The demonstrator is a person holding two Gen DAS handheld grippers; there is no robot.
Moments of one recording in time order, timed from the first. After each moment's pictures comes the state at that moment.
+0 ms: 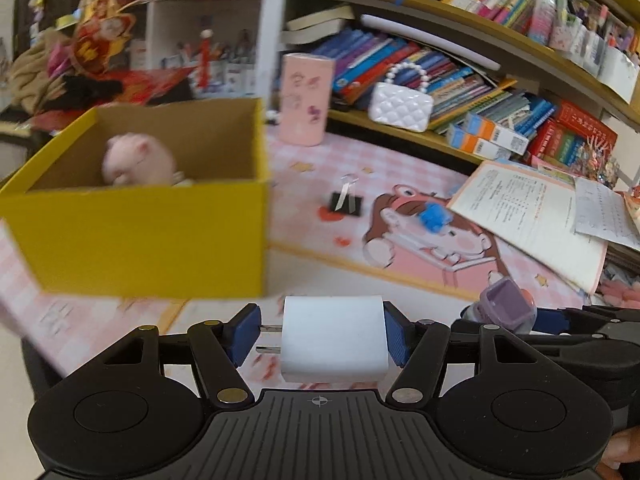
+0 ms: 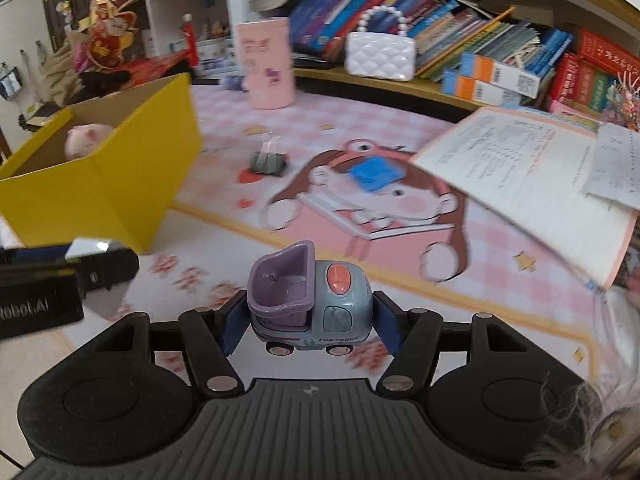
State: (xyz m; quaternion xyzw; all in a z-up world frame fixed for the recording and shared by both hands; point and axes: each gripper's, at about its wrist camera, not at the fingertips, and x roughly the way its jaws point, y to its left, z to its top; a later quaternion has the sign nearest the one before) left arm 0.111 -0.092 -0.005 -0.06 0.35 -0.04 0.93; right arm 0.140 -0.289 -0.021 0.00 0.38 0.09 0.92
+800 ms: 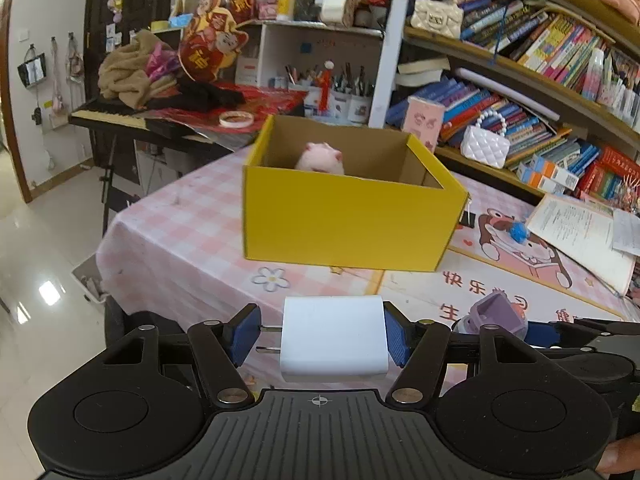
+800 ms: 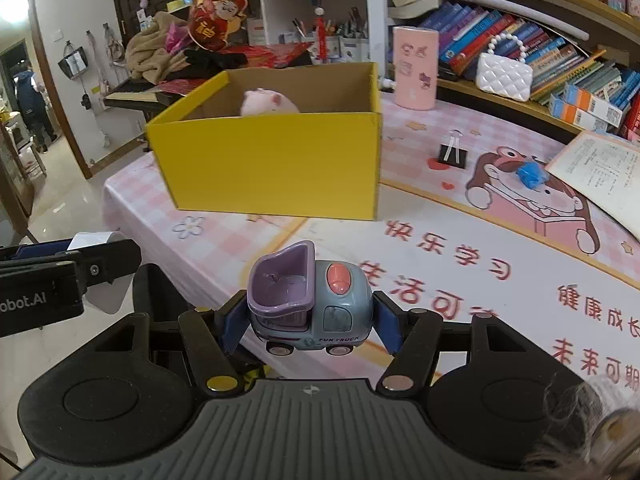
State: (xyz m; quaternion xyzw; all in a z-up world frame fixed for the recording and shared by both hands) left arm -0.006 0.065 0.019 -0.08 0.31 0.03 0.95; right arm 0.049 -0.117 -0.009 -0.01 0.37 0.17 0.91
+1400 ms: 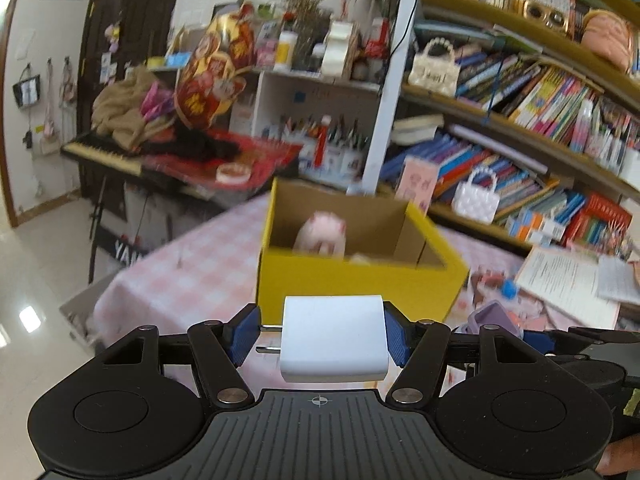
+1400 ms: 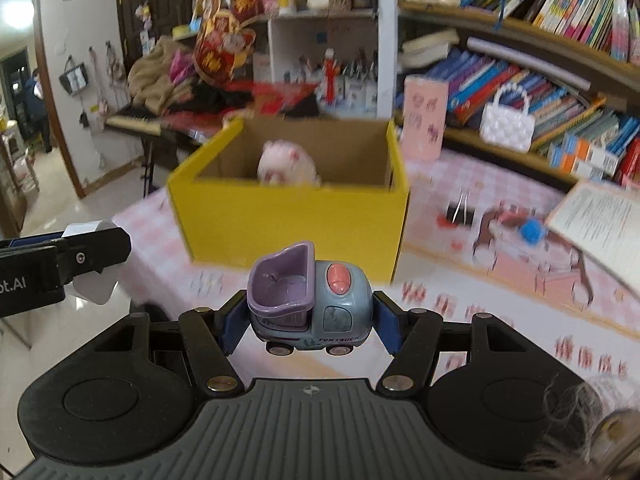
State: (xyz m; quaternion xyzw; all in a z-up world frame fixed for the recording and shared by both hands) left arm 0.019 0.102 0.056 -0.09 0.24 0.00 0.97; right arm 0.063 -0.086 0.033 -0.03 0.31 0.15 0.94
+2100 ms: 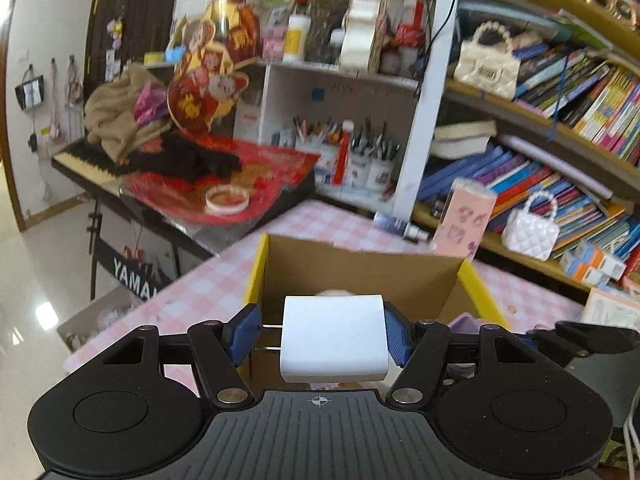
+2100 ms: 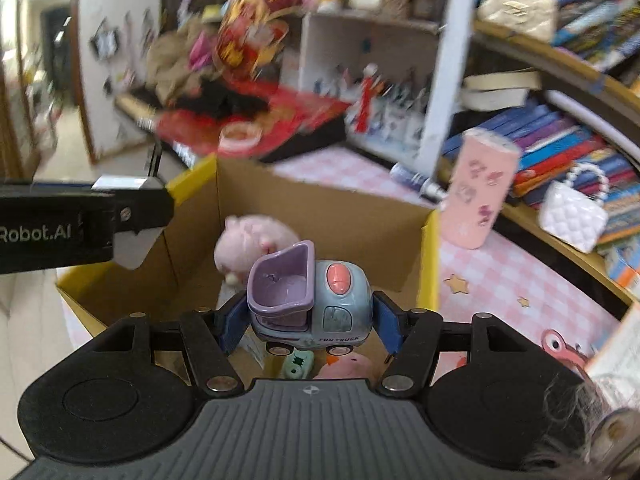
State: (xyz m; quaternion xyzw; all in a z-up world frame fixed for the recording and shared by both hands) left arm 0.193 0.099 0.050 -0.08 0.27 0.05 0.96; right arm 0.255 -0.049 0.029 -0.12 0.32 0.22 0.92
